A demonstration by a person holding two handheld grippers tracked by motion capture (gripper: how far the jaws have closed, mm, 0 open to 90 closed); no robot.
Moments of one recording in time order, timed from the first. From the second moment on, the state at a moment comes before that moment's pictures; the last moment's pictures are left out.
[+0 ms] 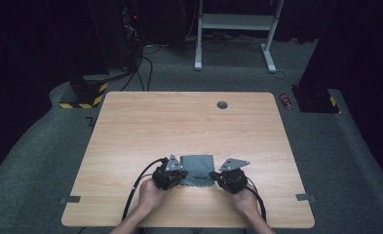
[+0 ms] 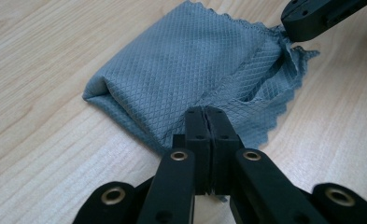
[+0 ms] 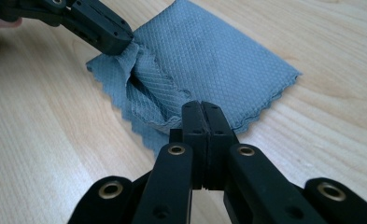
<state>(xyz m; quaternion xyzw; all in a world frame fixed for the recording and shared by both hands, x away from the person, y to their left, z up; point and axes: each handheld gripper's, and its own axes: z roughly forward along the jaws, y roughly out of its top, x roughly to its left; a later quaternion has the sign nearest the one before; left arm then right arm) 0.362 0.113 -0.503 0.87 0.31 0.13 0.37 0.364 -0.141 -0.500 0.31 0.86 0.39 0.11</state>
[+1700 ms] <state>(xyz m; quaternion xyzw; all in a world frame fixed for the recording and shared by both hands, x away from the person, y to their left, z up) 0.388 0.119 -0.495 0.84 0.37 0.16 0.36 0.353 -0.132 -0.516 0.32 0.87 0.35 0.13</state>
